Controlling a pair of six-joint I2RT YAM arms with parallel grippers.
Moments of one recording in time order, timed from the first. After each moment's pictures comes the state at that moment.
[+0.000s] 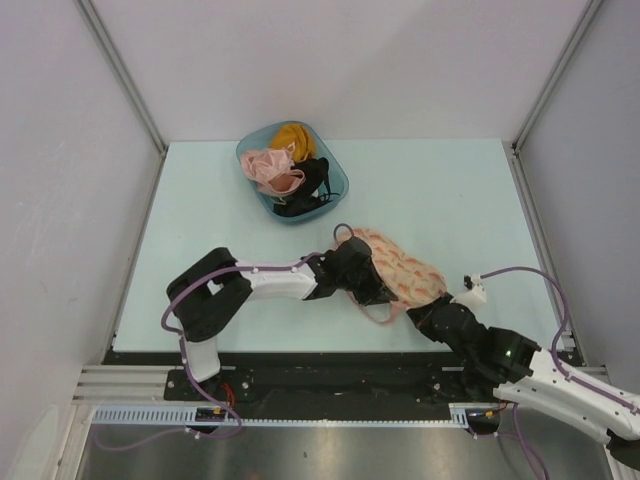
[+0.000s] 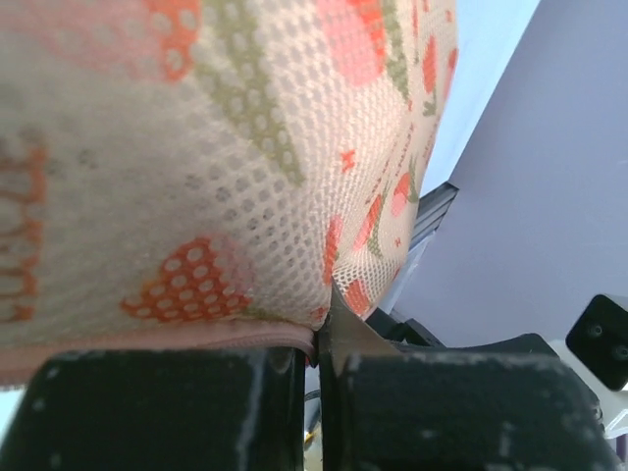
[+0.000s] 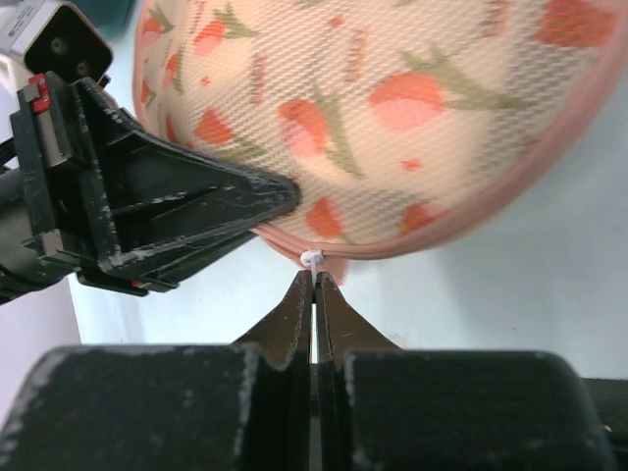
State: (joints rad) left arm -0.99 1.83 1.04 0.06 0.23 -1.44; right arm 1.04 0.38 0.32 -0.63 0.54 1.37
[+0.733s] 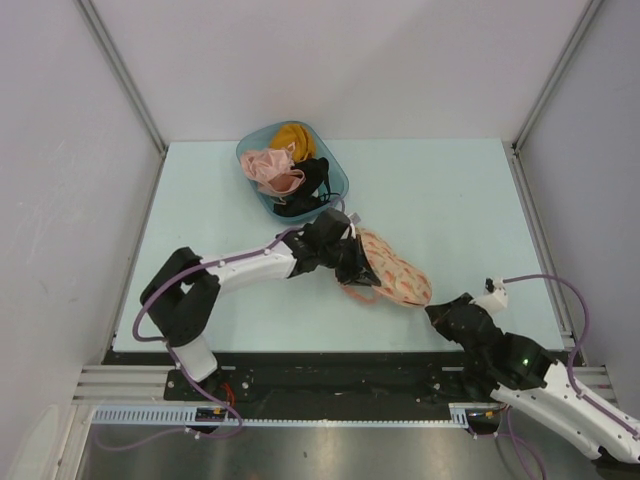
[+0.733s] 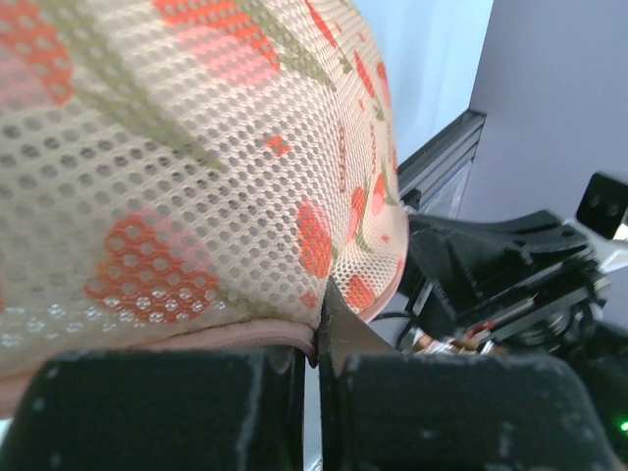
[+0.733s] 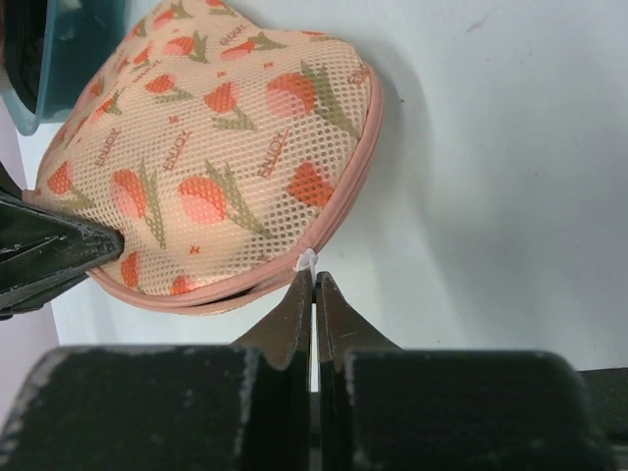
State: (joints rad) left arm -0.84 1.72 1.11 -0.15 0.43 -1.07; right arm 0.91 0.21 0.33 -0.84 0.57 1.35
